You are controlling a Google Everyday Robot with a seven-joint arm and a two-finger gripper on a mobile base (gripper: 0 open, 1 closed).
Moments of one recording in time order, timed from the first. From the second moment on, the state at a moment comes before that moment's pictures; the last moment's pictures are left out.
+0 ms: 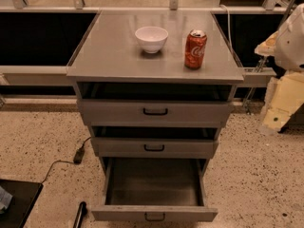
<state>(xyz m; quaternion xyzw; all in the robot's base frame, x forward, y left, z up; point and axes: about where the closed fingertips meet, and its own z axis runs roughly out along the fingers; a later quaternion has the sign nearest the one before) 0.438 -0.217 0.976 -0.60 0.78 -0.03 0.16</state>
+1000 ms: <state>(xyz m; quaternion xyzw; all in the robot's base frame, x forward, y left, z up) 0.412 -0.212 0.949 -0.62 0.76 -0.01 0.20</state>
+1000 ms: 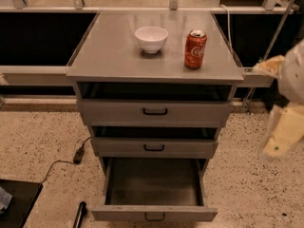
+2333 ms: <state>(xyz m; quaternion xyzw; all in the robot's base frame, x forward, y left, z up) 0.353 -0.186 0.639 -0.53 0.74 0.32 0.27</state>
